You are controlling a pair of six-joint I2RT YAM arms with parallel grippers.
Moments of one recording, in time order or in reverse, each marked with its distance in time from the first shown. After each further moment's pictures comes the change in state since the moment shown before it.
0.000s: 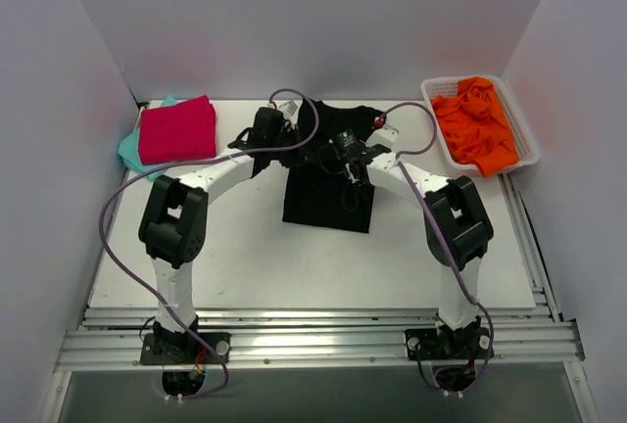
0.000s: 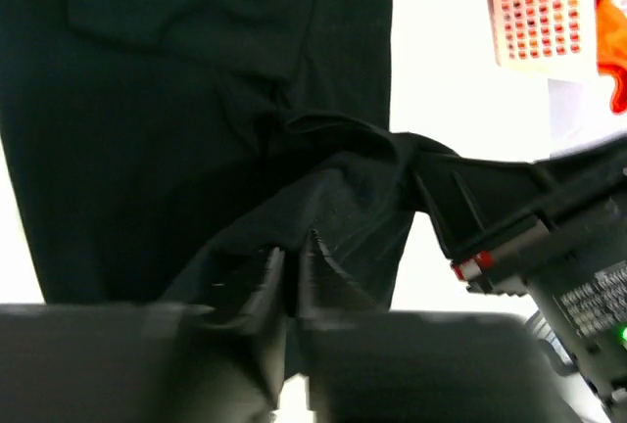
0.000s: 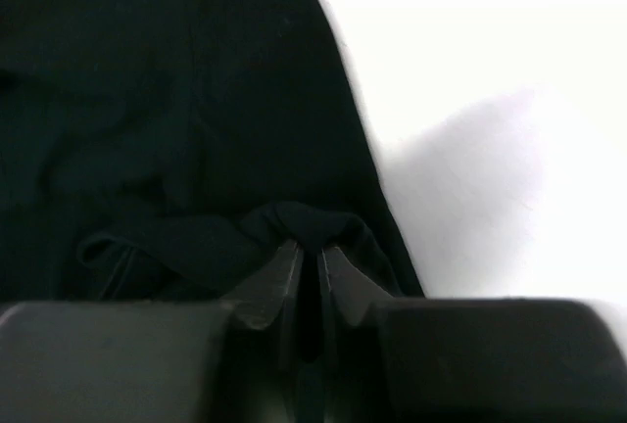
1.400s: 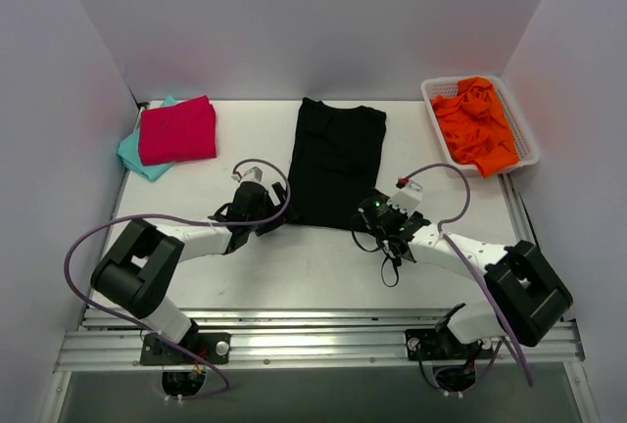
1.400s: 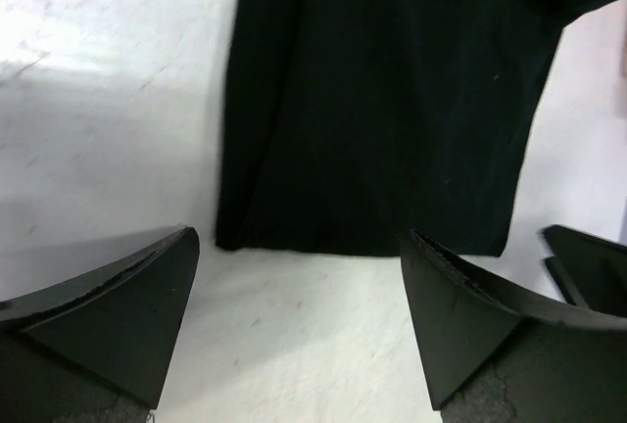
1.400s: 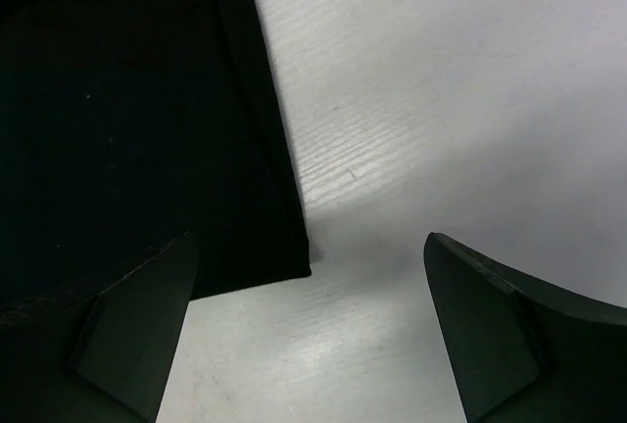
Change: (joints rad) left arm -0.083 -0.377 -0.815 0.386 -0.311 -0.254; right arm 0.106 -0.561 -0.772 0.344 -0.093 0.005
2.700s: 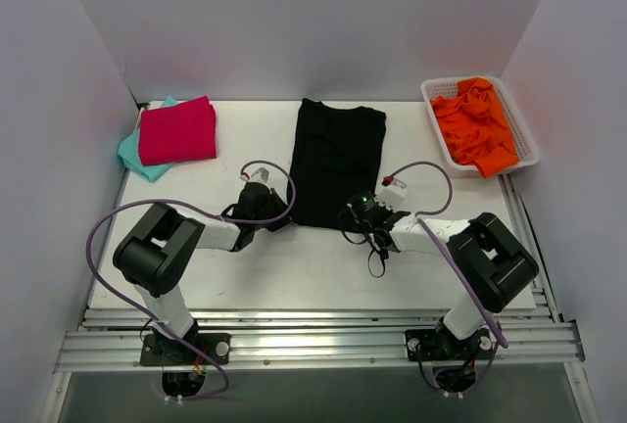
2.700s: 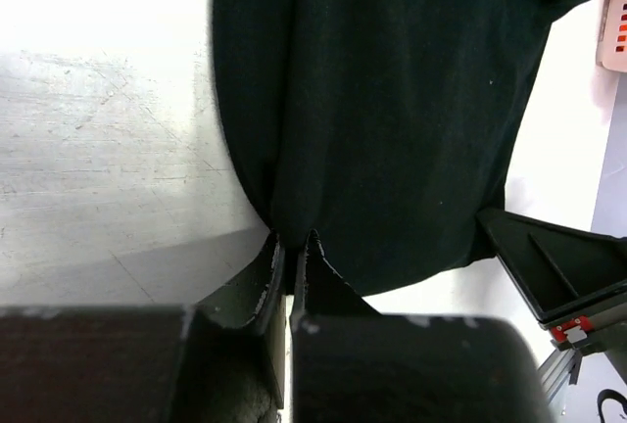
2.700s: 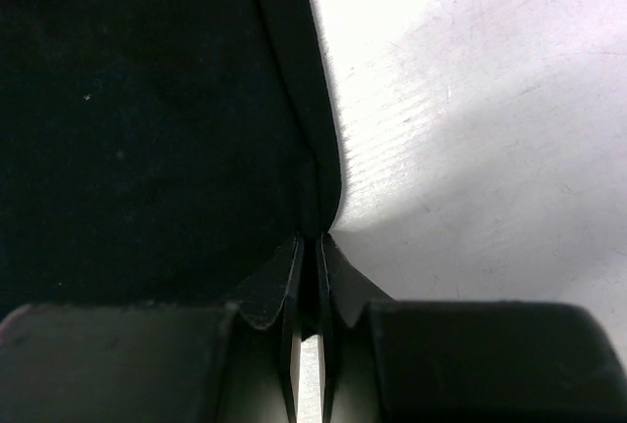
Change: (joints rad) left arm 0.012 0.177 0.025 0.209 0.095 -0.035; right arm -0.022 0.254 0.066 0.172 -0.076 -0.017
